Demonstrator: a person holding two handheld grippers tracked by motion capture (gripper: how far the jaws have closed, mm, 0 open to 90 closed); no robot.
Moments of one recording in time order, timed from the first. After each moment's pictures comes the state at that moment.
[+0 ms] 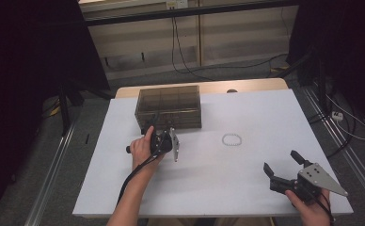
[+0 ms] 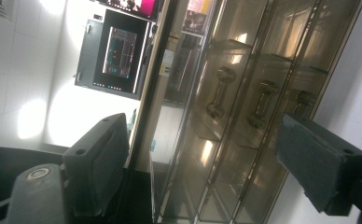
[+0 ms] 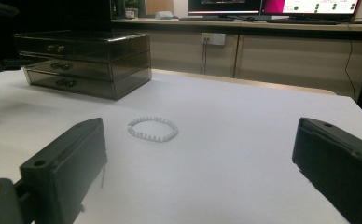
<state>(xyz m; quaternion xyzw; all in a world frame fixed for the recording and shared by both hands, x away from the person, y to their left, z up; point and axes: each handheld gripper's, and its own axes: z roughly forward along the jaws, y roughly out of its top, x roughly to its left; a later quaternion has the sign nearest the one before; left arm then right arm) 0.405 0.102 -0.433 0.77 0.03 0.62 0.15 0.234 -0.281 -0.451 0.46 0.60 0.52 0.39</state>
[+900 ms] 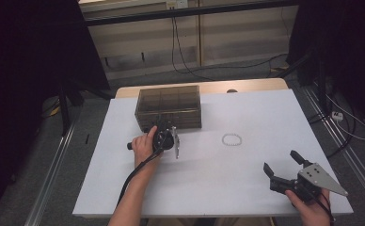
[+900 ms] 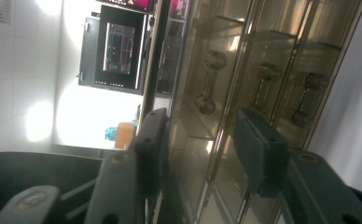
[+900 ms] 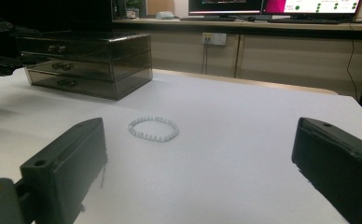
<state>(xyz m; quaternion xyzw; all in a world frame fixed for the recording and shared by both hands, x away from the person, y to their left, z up) 0.424 0.101 -0.447 0.78 0.02 0.62 0.10 0.234 -0.281 -0.451 0.46 0.60 0.52 0.39</state>
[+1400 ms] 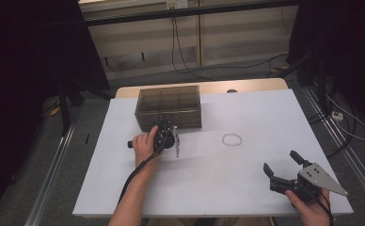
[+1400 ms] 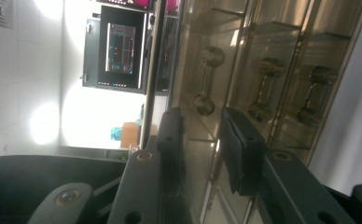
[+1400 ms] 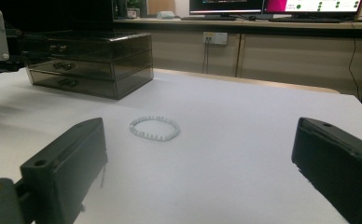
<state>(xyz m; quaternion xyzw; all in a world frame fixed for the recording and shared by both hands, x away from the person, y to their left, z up) 0.430 0.099 -0.449 0.78 0.00 0.63 0.09 0.234 -0.281 -0.452 0.46 0.60 0.52 0.39</state>
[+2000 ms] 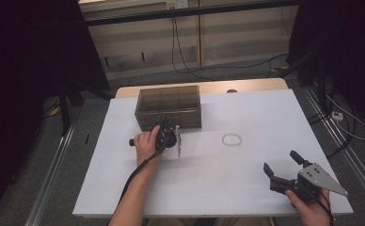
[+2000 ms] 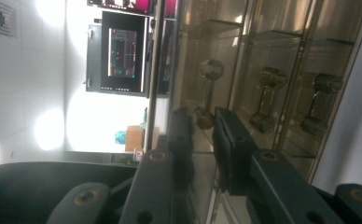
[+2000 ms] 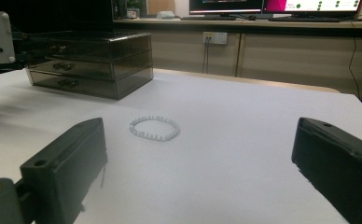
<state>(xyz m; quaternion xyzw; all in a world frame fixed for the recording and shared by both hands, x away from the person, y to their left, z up) 0.434 0.093 -0.450 0.77 -0.02 0.63 0.07 0.234 -0.282 -0.452 0.46 0.60 0.52 0.39</state>
